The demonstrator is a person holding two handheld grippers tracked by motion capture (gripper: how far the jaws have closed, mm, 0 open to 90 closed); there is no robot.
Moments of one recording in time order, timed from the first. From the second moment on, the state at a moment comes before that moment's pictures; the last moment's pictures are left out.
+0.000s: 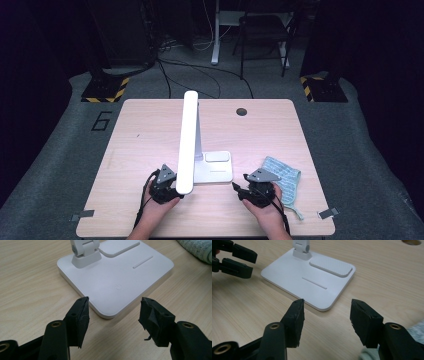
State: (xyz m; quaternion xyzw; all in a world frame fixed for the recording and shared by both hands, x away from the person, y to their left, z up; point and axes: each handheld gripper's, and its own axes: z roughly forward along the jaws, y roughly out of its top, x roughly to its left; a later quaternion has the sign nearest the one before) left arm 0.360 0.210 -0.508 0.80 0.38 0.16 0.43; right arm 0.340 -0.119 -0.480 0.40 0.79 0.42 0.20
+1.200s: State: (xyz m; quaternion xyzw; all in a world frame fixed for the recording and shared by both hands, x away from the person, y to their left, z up) left arm 0.360 0.225 -0.502 0.79 0.40 0.17 0.44; right arm 0.335 -0.210 -0.499 0.51 0.72 0.41 0.24
